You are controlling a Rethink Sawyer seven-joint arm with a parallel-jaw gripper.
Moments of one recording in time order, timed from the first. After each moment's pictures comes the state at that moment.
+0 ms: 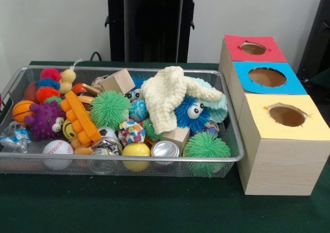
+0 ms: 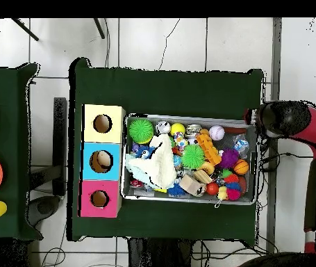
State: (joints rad) arm -0.84 -0.35 0.48 1.00 -0.59 0.93 1.39
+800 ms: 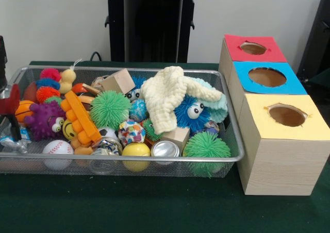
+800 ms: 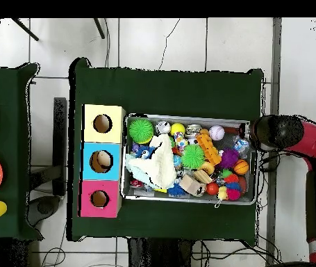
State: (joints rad) arm -0.89 -0.37 0.48 1.15 -0.59 0.90 1.39
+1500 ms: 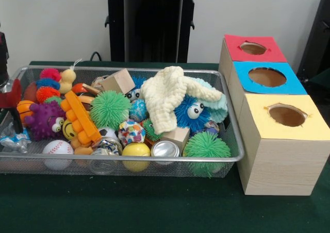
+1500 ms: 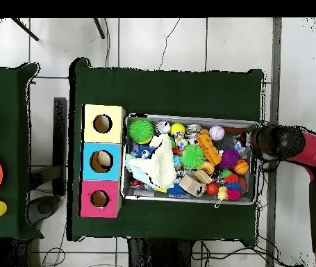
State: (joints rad) arm -0.94 -0.39 0.48 1.22 -0.61 0.86 1.39
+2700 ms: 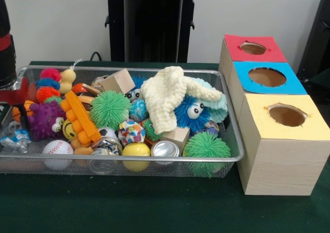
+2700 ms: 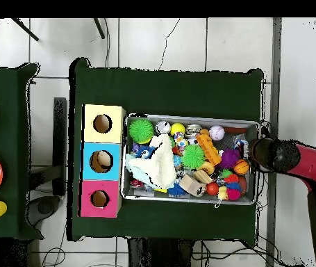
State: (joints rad) arm -0.99 -0.39 0.49 1.33 -0.66 0.78 1.39
